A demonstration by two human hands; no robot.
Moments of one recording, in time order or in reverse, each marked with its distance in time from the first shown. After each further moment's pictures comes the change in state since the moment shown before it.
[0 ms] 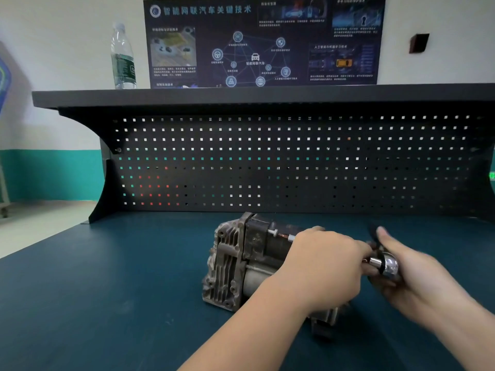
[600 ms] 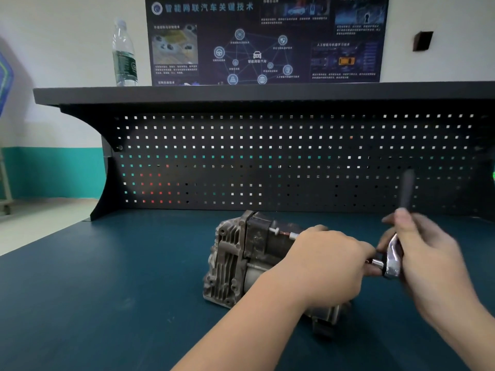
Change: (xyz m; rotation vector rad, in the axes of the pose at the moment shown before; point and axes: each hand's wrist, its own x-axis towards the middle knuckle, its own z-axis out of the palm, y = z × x) left_hand 0.003 -0.004 -0.001 -0.012 -0.097 0.038; right_hand -0.007 -0.004 -0.001 -0.336 0.049 -0.570
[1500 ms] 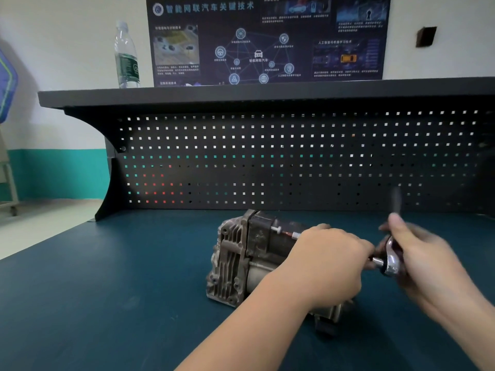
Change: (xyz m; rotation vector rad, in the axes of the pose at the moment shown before) left_hand 0.001 0.002 0.004 0.081 0.045 0.009; right_hand 0.005 0.008 -0.005 0.078 -0.042 0.270
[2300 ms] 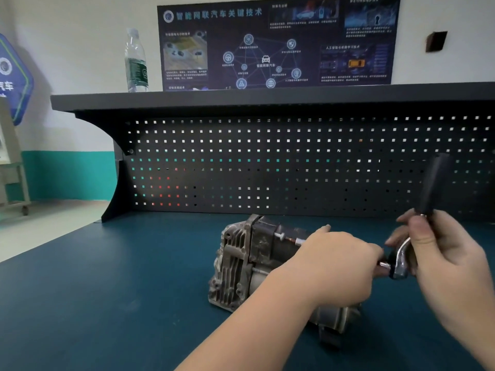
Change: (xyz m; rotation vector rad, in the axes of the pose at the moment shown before) left_hand 0.006 -0.004 -0.006 -0.069 -0.179 -0.038; right_hand -0.005 -0.011 0.001 -0.160 -0.045 -0.537
